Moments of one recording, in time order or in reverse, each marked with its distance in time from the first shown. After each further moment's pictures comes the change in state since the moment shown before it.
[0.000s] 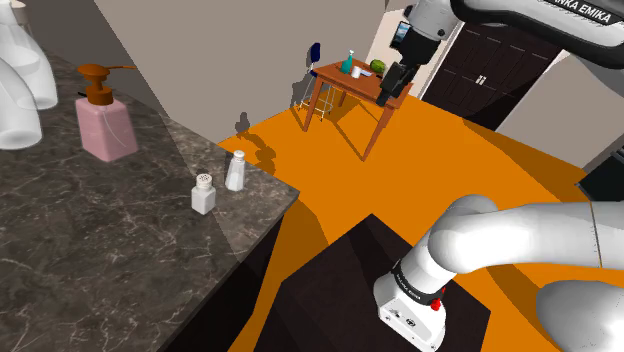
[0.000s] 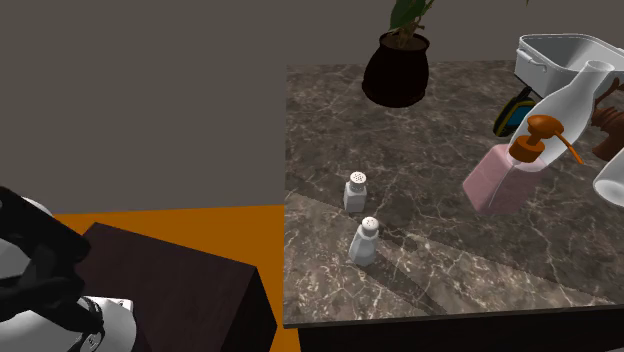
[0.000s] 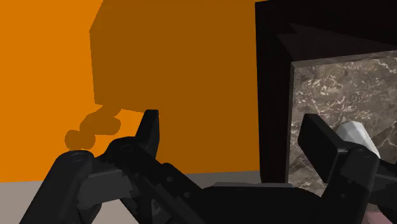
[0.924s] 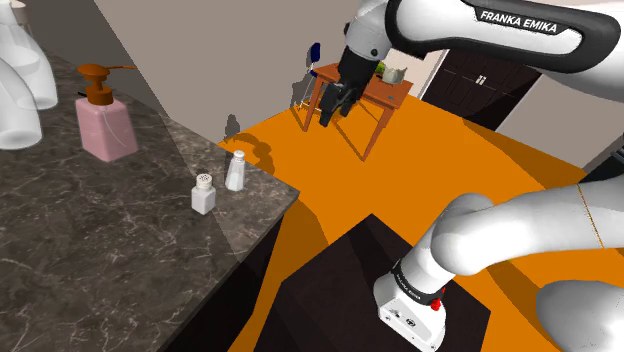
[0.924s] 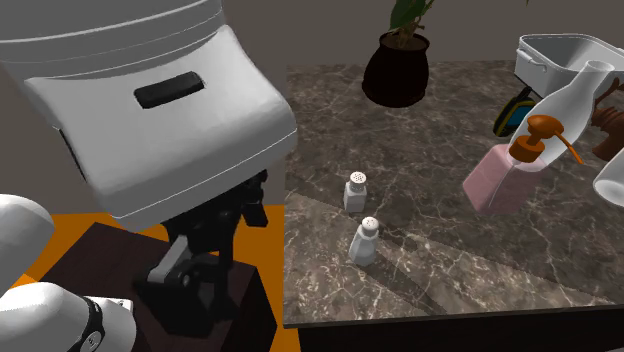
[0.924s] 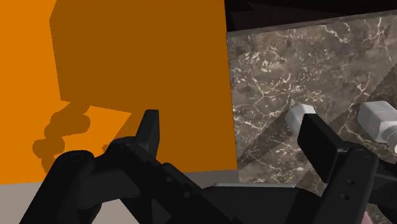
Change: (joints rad) arm 0.071 0.159 0.204 -0.049 0.129 0.192 0.232
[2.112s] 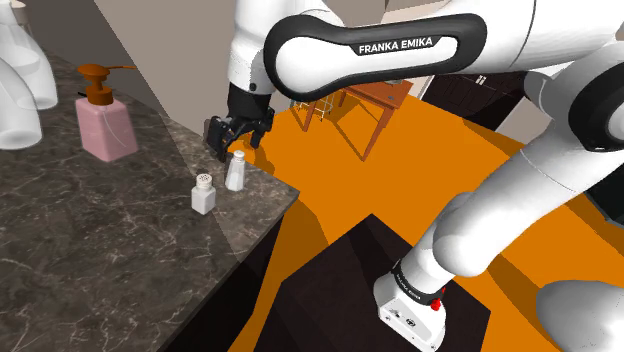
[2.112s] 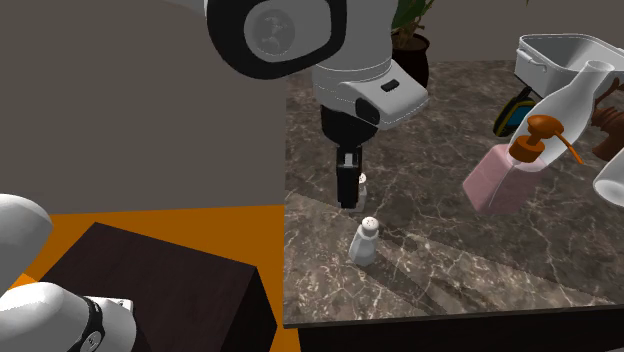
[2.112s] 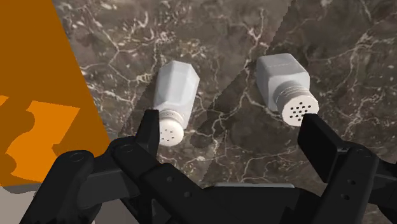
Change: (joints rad) arm 0.056 0.504 0.303 0.226 -0.030 0.265 0.383
